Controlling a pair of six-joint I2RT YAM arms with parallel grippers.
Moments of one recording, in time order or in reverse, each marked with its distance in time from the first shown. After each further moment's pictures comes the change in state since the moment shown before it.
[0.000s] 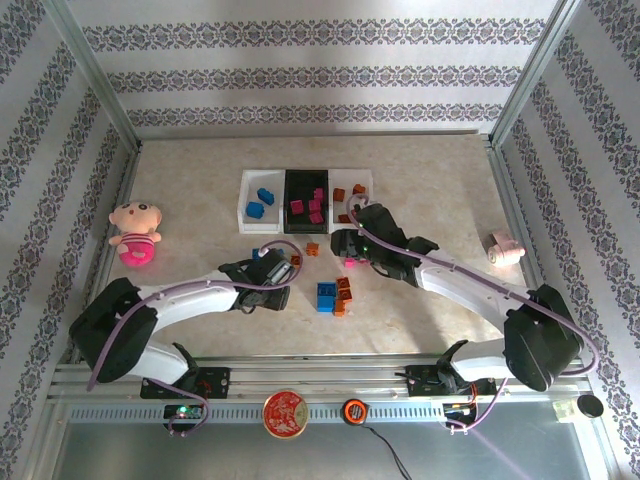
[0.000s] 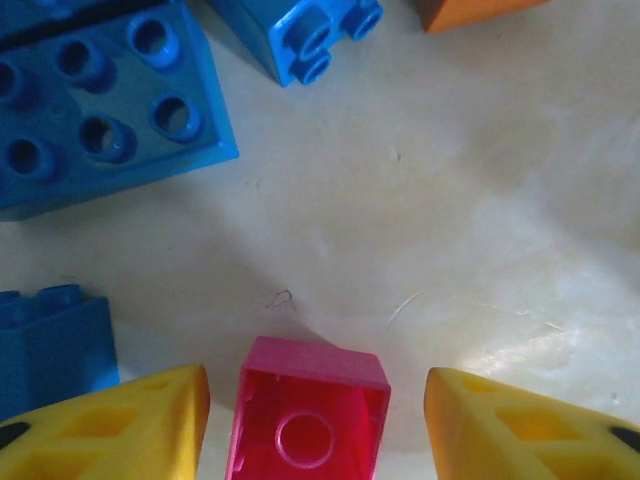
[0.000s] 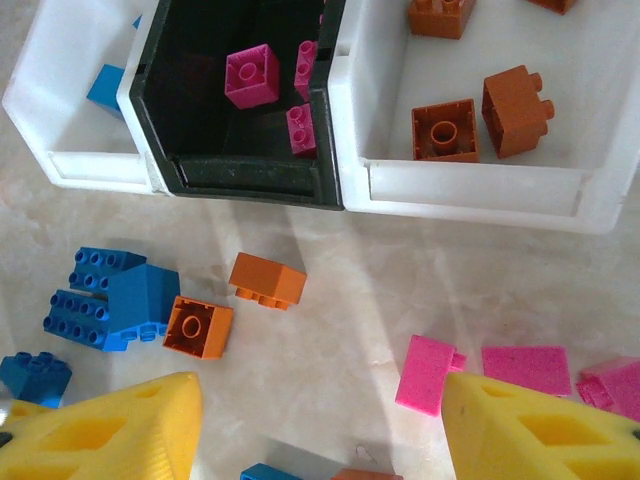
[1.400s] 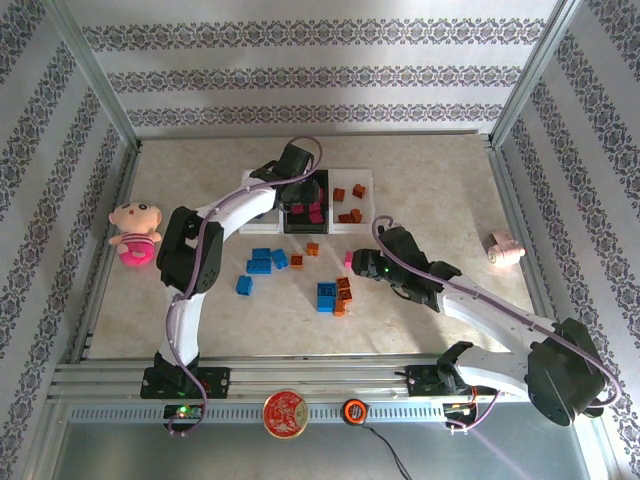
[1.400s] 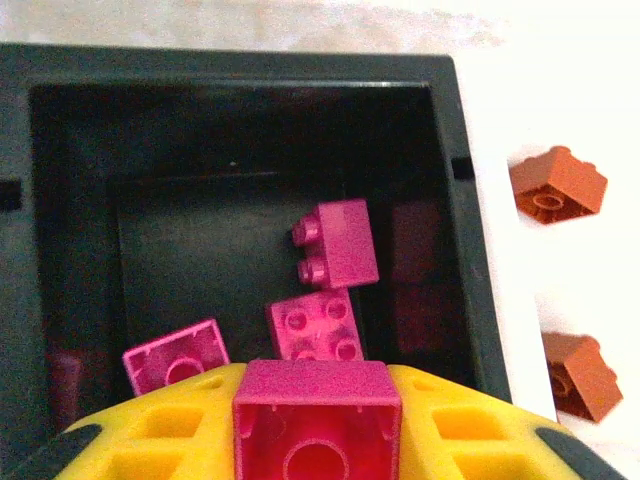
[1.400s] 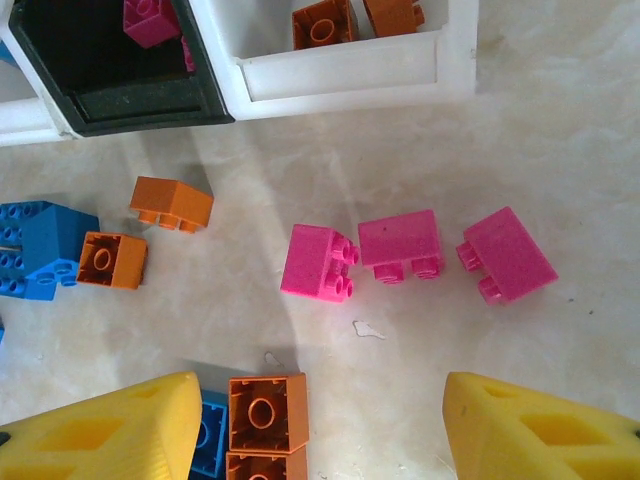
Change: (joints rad) left arm 0.301 0.689 1.026 -0.022 0.192 0.045; right arm -0.040 -0.212 -0.232 -0.021 0.000 0.050
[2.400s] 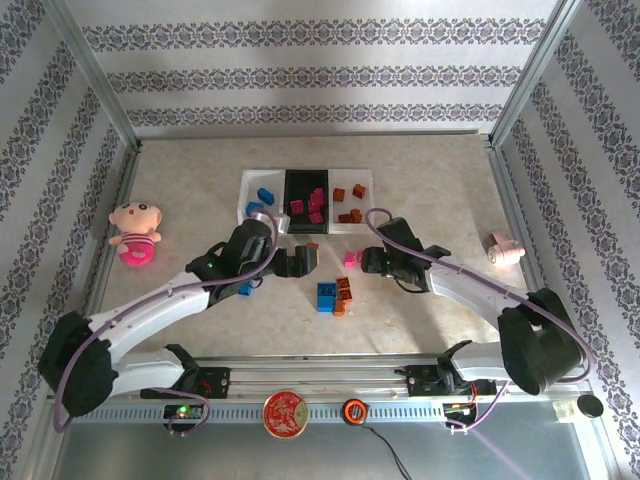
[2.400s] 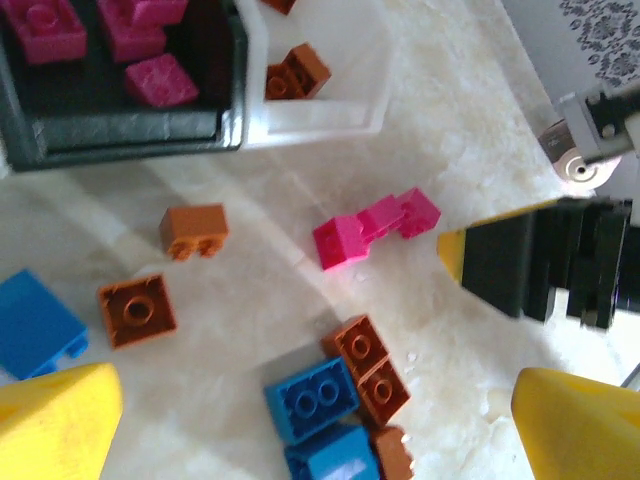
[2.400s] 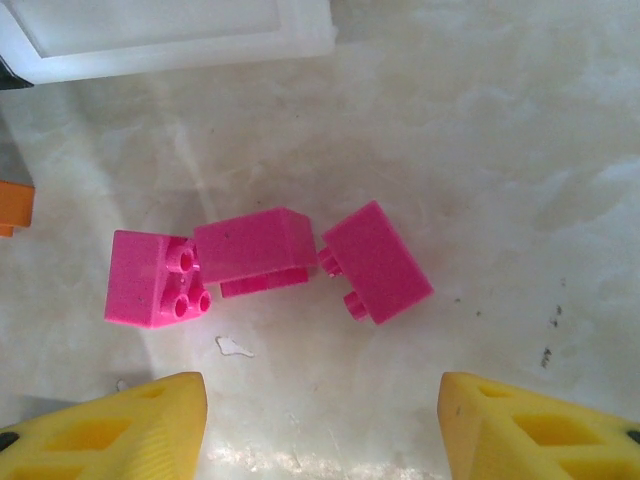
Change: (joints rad) left arm -0.212 -0.965 -0.986 0.305 0.096 -0.138; right arm -0.116 0.217 0.084 -0.084 -0.001 -0.080
